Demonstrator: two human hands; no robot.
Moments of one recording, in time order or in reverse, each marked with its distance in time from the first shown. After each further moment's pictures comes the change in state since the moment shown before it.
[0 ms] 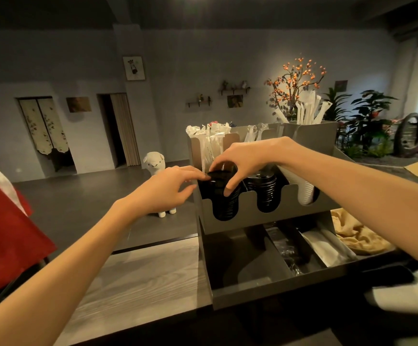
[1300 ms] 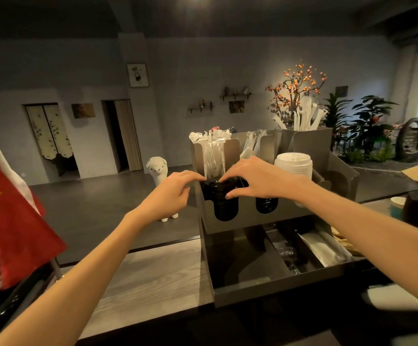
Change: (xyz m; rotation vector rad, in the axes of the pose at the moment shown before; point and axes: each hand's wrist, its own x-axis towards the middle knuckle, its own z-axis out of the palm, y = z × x) left_hand -0.014 0.000 0.012 -0.089 0.087 -0.147; right_hand -0.041 -0.007 0.052 -0.104 0.423 0.006
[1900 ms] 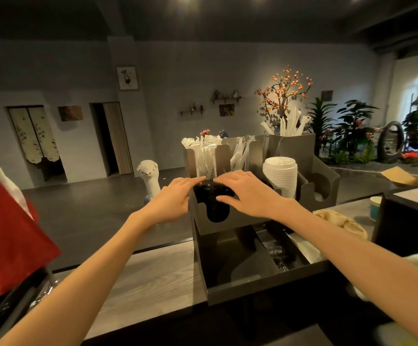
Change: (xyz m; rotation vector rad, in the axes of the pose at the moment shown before) left_hand 0.005 0.013 0.005 0.064 -0.110 -0.026; right_hand -0.024 -0.025 0.026 0.027 0.169 0.142
